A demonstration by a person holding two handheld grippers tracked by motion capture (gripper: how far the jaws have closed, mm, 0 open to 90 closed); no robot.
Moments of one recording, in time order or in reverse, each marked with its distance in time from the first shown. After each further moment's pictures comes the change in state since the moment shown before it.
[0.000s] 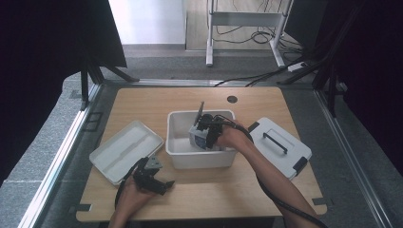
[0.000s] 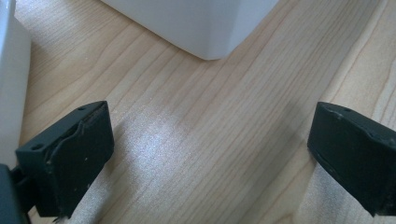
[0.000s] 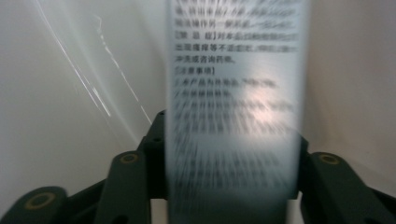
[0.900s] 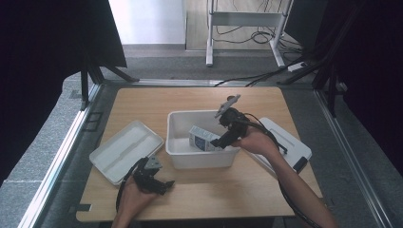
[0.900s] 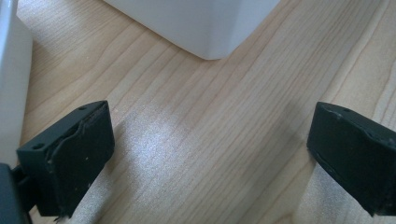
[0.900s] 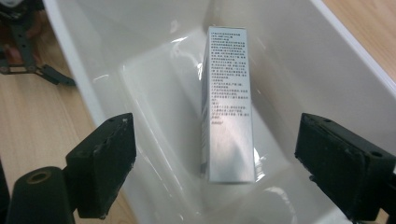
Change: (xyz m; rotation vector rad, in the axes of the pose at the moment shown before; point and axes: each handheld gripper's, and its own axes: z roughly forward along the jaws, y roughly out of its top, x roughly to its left) left arm 0.000 0.000 0.000 -0.001 0.002 -0.004; right arm 0.017 -0.071 -0.080 -0.455 0.008 0.050
